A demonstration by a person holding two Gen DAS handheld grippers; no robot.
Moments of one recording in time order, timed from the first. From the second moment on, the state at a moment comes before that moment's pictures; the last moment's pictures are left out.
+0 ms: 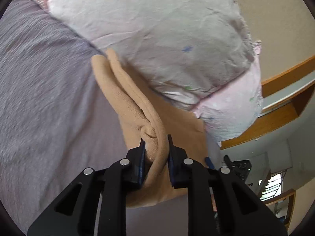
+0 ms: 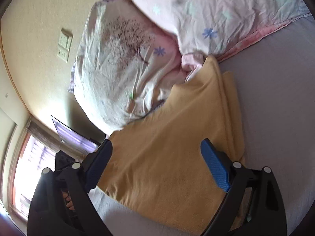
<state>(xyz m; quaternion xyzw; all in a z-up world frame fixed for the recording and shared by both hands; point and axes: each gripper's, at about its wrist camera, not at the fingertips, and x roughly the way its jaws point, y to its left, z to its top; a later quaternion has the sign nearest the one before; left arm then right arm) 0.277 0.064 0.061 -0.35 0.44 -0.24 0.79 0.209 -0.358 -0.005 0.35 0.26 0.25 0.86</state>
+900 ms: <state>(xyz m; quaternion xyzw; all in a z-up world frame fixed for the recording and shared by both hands) 0.299 -0.072 0.055 -0.24 0.48 -0.32 0.78 0.169 -0.350 0.025 0.22 0.25 0.20 0.92</state>
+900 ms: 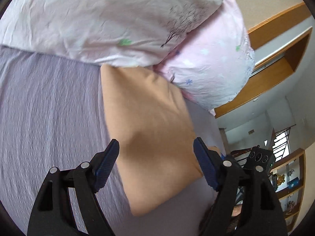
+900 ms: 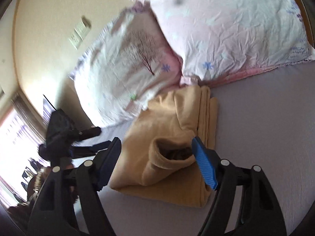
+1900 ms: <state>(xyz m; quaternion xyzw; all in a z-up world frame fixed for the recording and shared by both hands) 0.294 -0.035 0.033 -0.23 0.48 -0.32 0.79 0.216 -0.325 -0.030 0.32 0.37 0.25 0.84</state>
